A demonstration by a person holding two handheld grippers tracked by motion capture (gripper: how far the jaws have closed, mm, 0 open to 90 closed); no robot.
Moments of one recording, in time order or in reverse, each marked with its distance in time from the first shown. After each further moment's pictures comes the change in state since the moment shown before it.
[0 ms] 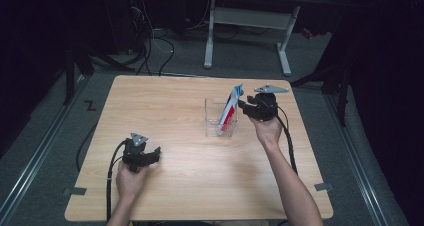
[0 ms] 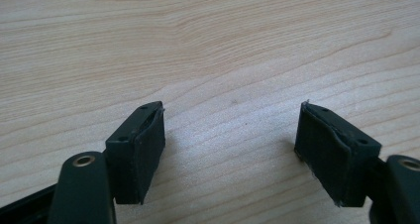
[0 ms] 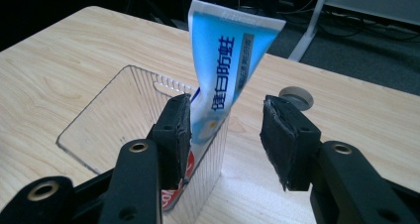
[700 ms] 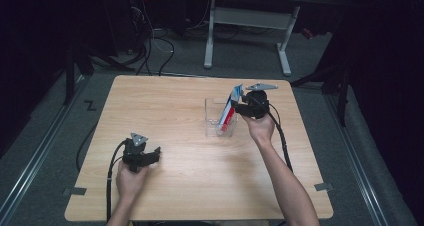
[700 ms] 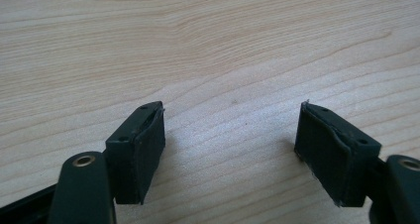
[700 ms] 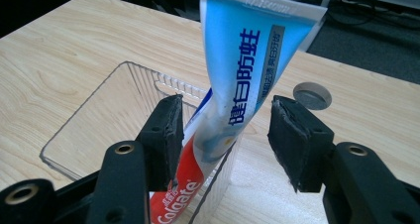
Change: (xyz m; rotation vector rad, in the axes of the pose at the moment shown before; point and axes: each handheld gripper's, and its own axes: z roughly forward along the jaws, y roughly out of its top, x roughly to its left) left arm 0.000 0.000 0.000 0.000 0.000 0.000; right arm 0.006 0.004 0.029 0.047 0.012 -0.004
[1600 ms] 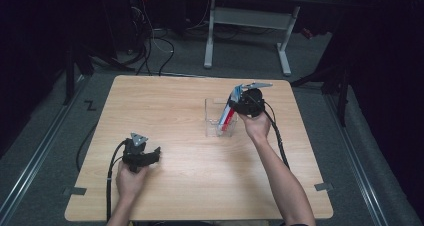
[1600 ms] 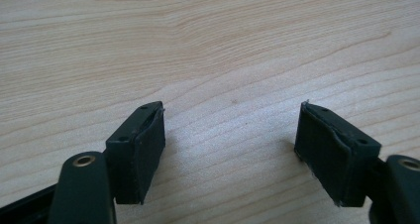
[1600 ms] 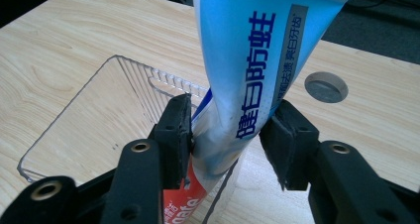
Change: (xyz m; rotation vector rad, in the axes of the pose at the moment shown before) left arm 0.000 0.000 0.000 0.000 -0.001 0.001; right arm -0.002 0.001 0.021 0.053 0.020 0.029
